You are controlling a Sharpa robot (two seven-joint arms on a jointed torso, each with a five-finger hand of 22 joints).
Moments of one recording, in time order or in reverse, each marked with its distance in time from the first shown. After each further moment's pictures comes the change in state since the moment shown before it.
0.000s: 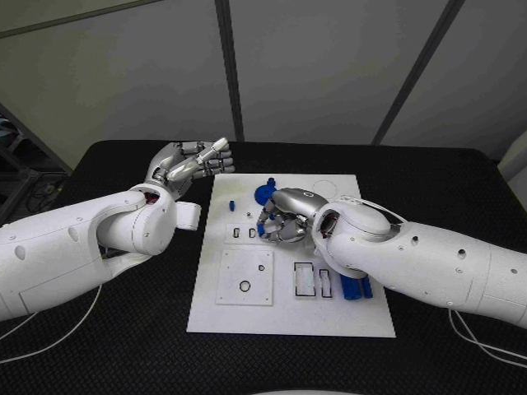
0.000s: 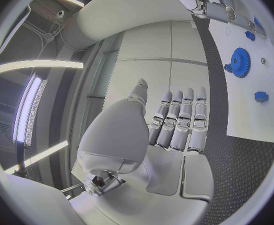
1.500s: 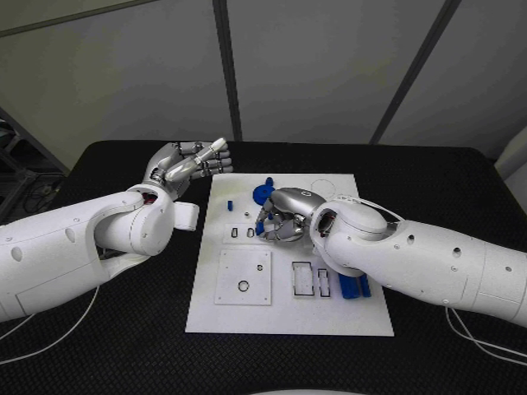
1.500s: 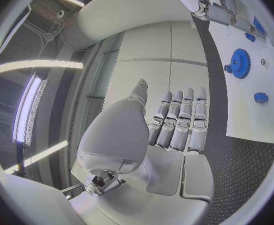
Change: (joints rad) left arm 0.000 0.001 0.000 0.001 -0.001 0.002 -0.004; left_hand 0.000 0.000 0.000 0.000 0.000 0.000 0.000 0.000 0.000 0.000 0.000 0.000 0.000 0.000 0.000 0.000 0.000 0.000 0.000 0.000 0.000 -0.001; right arm 0.000 0.006 -0.001 -0.011 -0.011 0.005 -0.012; right_hand -0.070 -0.046 0.000 0.010 -0.010 -0.045 0.020 -0.027 -0.007 -0.027 0.020 -0.035 -0.040 0.000 0.007 0.000 0.000 0.000 -0.004 0.004 -0.004 0.000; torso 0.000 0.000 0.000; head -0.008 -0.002
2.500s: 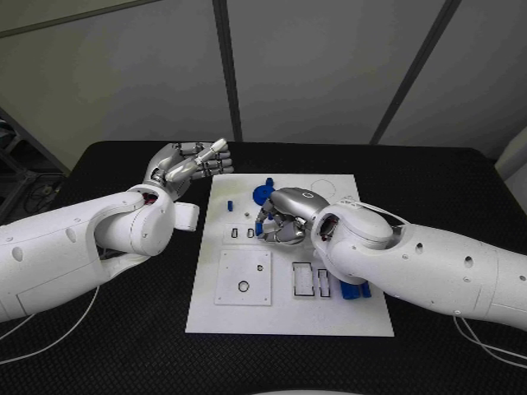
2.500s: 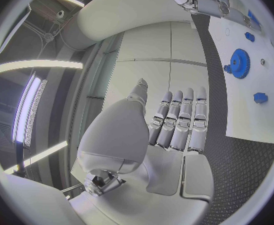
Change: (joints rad) left arm 0.000 0.000 0.000 -0.002 -0.002 0.003 -0.003; left_hand 0.000 0.000 -0.003 -0.003 0.000 0.000 0.000 0.000 0.000 0.000 0.000 0.000 0.000 0.000 0.000 0.000 0.000 0.000 0.000 0.000 0.000 0.000; right arm -0.004 -0.035 0.000 0.084 -0.053 -0.045 -0.042; right_hand 0.012 0.017 0.026 -0.010 0.004 0.031 -0.012 0.020 0.006 0.011 -0.011 0.016 0.024 0.000 0.000 0.000 0.000 0.000 0.000 0.000 0.005 0.000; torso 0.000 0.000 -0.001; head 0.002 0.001
